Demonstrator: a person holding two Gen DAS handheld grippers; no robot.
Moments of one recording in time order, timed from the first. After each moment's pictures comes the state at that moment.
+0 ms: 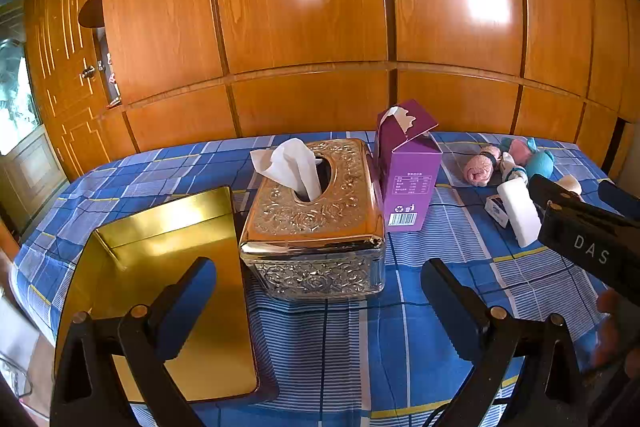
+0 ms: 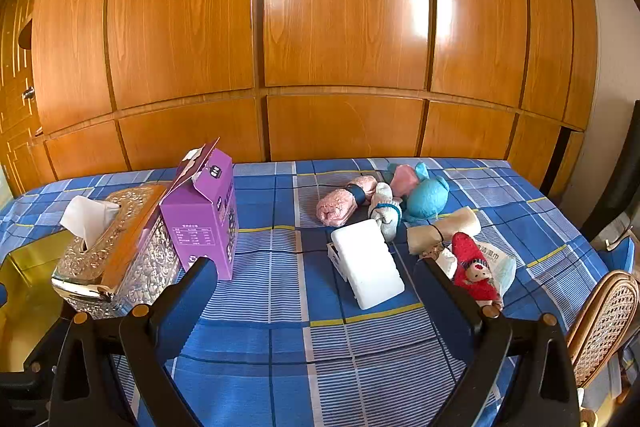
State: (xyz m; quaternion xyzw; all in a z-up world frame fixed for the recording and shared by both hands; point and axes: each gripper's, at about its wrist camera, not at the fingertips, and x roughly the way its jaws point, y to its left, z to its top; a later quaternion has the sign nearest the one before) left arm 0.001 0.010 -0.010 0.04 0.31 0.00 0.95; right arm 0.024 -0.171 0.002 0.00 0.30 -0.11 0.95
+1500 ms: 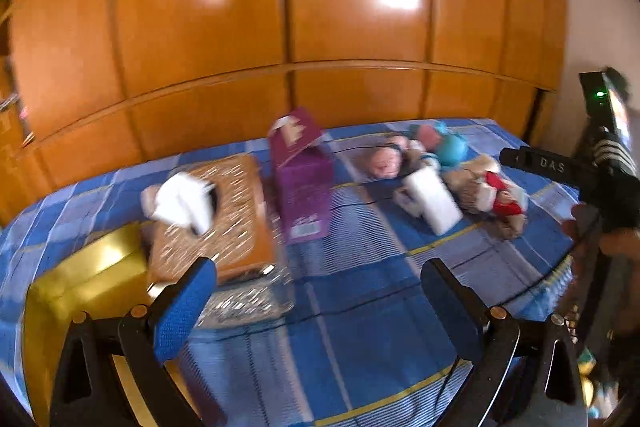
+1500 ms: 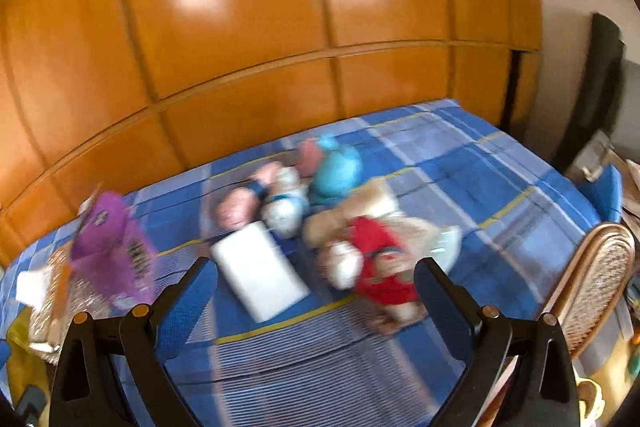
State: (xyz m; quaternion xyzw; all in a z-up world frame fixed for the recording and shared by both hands) left arm 0.018 -0.032 0.009 0.07 0.32 -0.19 0.93; right arm 0.030 -0.313 0.006 0.12 0.34 -0.20 0.91
